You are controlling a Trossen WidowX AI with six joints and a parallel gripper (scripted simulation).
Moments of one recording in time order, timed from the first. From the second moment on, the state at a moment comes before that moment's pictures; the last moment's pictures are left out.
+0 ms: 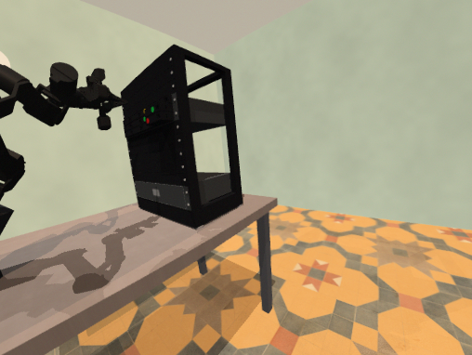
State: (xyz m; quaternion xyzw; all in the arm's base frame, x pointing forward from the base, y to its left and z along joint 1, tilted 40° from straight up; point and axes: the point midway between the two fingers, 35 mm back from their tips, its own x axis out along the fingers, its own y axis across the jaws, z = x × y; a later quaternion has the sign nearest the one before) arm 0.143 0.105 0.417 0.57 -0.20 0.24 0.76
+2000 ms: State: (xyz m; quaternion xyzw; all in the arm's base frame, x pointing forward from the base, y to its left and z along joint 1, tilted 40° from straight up) arm 0.151 0.070 0.407 0.56 -0.19 0.23 0.77
